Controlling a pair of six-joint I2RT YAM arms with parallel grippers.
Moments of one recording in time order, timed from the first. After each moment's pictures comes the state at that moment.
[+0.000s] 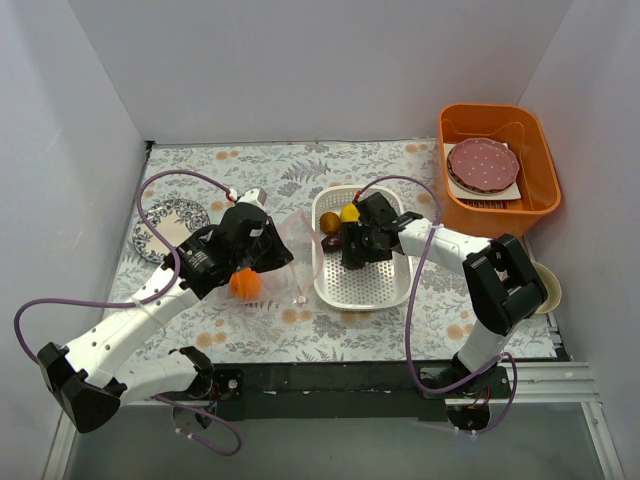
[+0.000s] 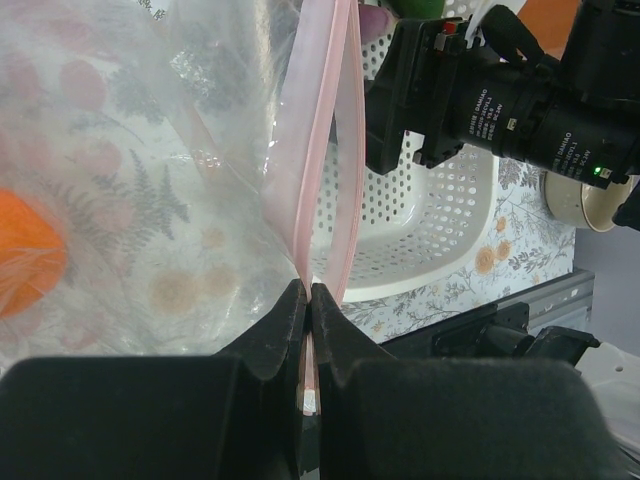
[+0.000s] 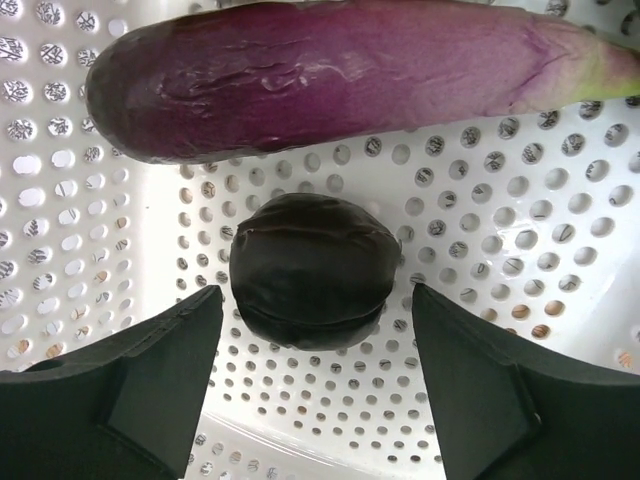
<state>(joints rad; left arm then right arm) -0.75 1.07 1.09 -0.72 -0.11 -0.83 0.63 1.70 1.08 -0.41 -0.07 0.44</state>
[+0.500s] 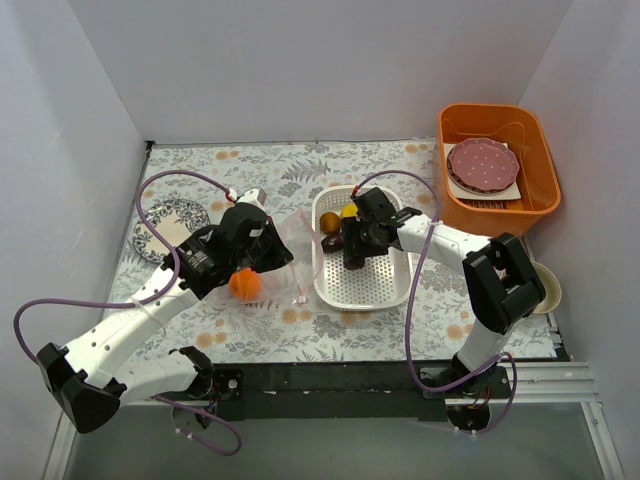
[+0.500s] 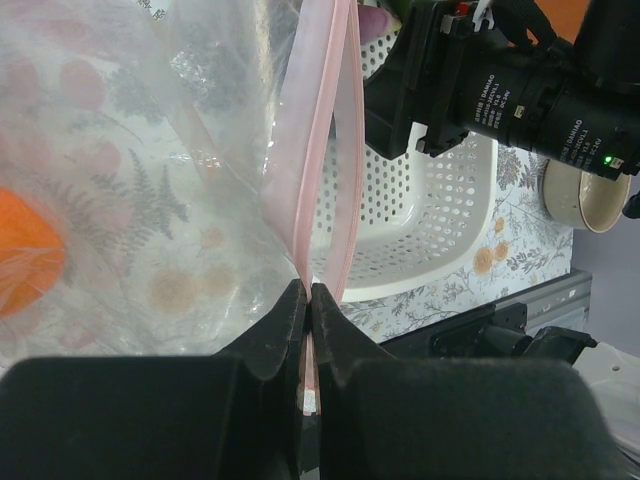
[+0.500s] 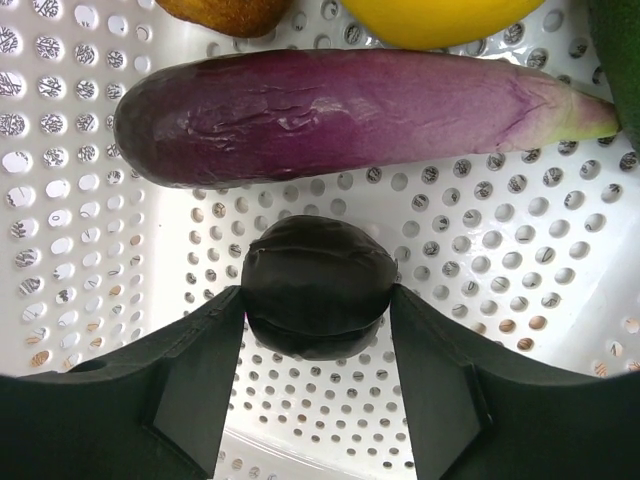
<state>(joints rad) -0.75 1.07 1.09 -0.72 -0.11 -0.83 0.63 1.71 1.13 -0.43 -0.04 0.41</state>
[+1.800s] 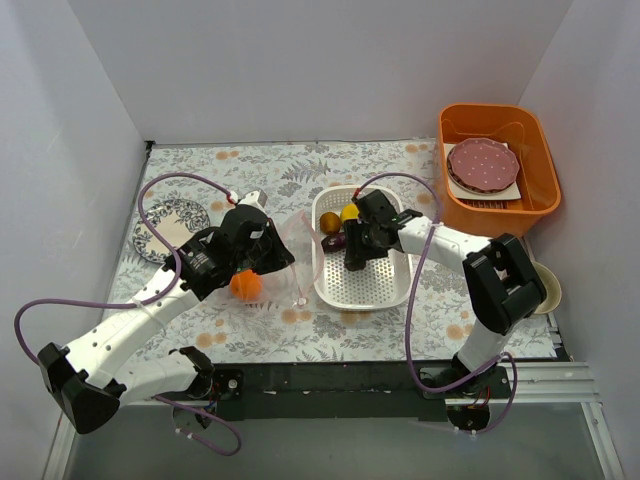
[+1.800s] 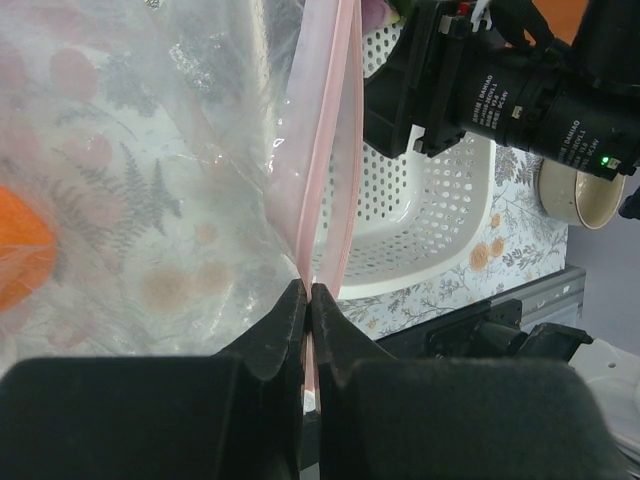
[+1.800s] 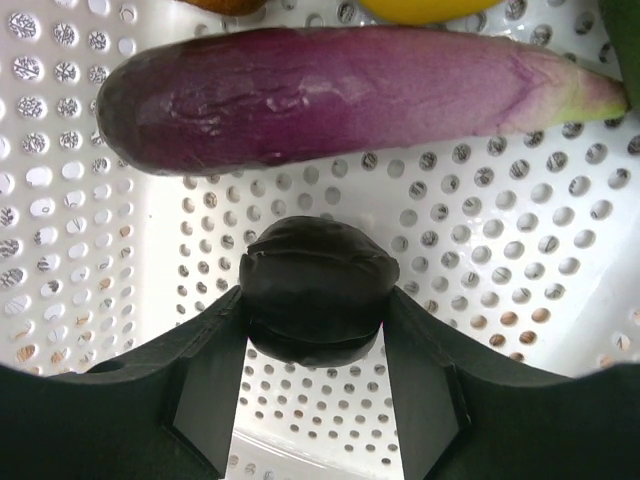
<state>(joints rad) -0.75 1.06 1.07 -0.71 -0.10 -0.85 0.63 1.72 1.11 -0.42 -0.05 0.42</state>
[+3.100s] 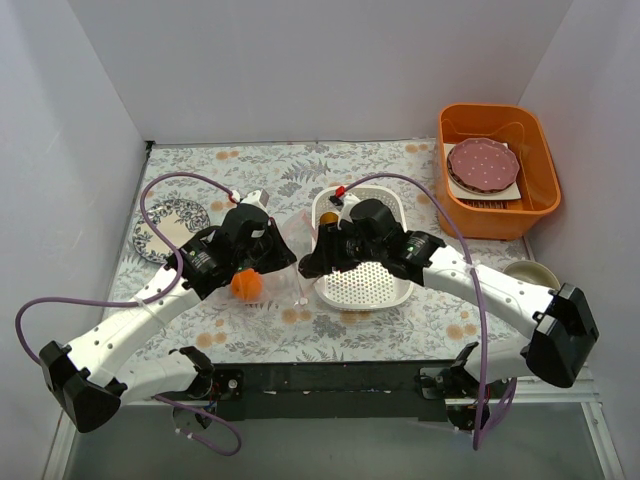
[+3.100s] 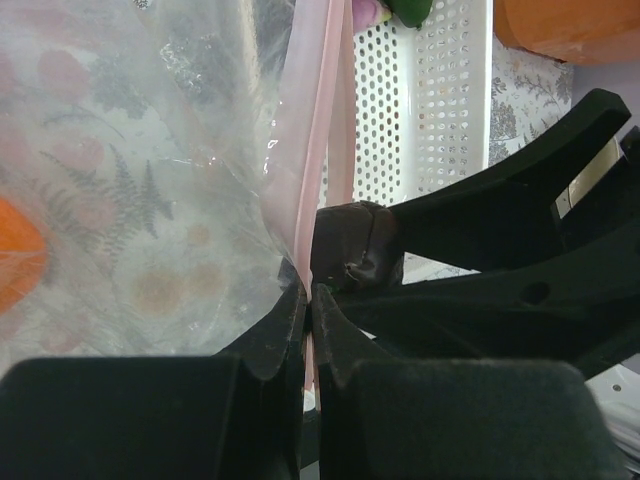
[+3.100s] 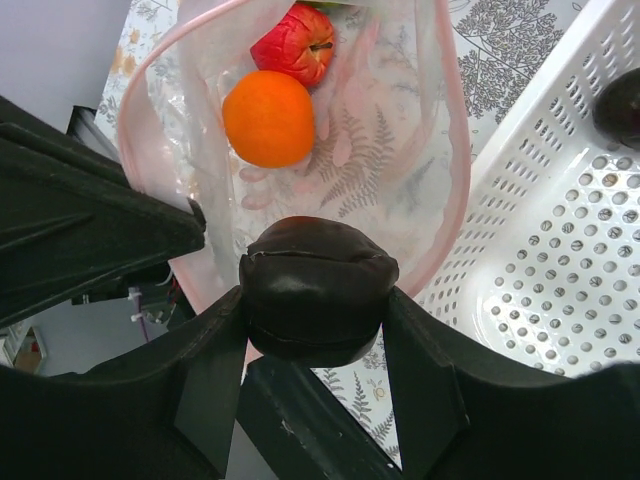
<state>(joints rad) -0.75 1.07 1.07 -0.69 -0.08 -0.85 0.89 1.34 1.06 -0.29 -0.23 0.60</state>
